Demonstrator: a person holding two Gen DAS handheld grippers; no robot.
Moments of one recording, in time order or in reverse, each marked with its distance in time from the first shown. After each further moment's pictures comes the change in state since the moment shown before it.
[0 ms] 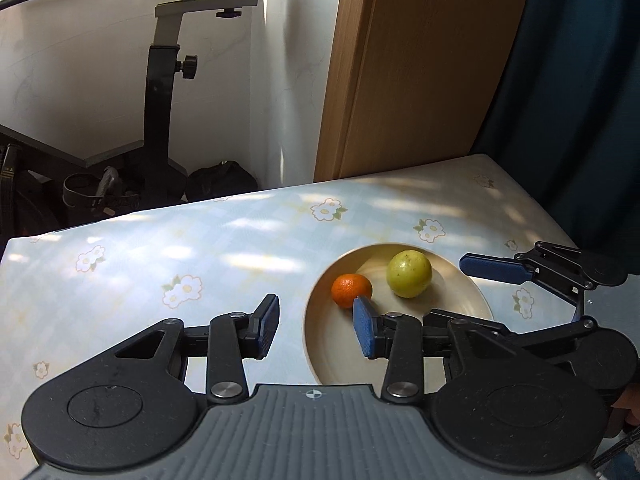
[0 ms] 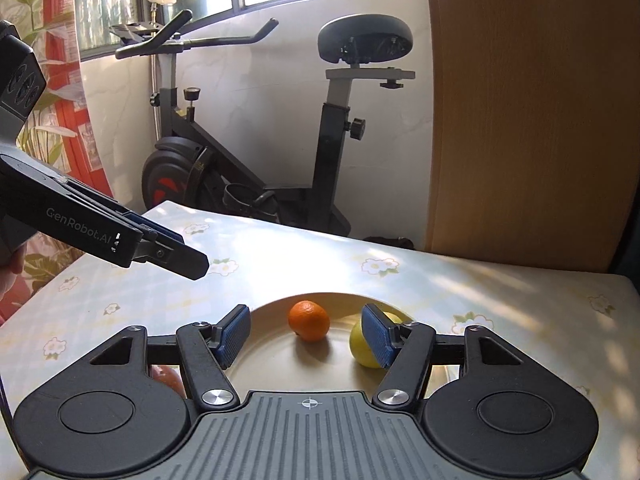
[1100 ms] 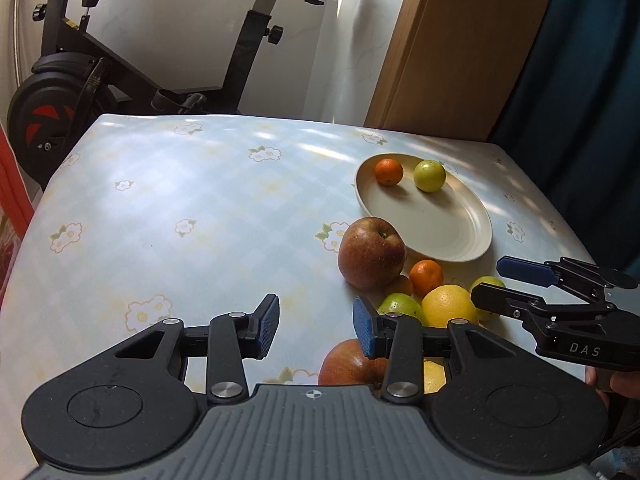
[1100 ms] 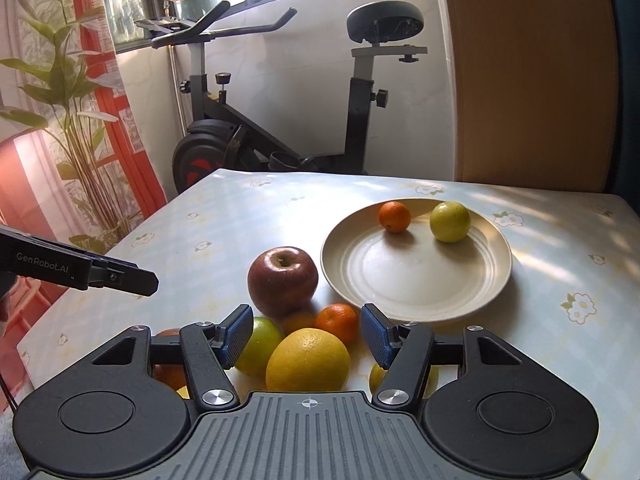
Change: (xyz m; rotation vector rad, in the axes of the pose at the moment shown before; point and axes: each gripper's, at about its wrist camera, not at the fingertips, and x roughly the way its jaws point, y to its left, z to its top) left arm -0.093 0.015 -0.145 -0.231 -0.043 0.043; right arm -0.093 0.091 -0.087 0.078 0.040 0.028
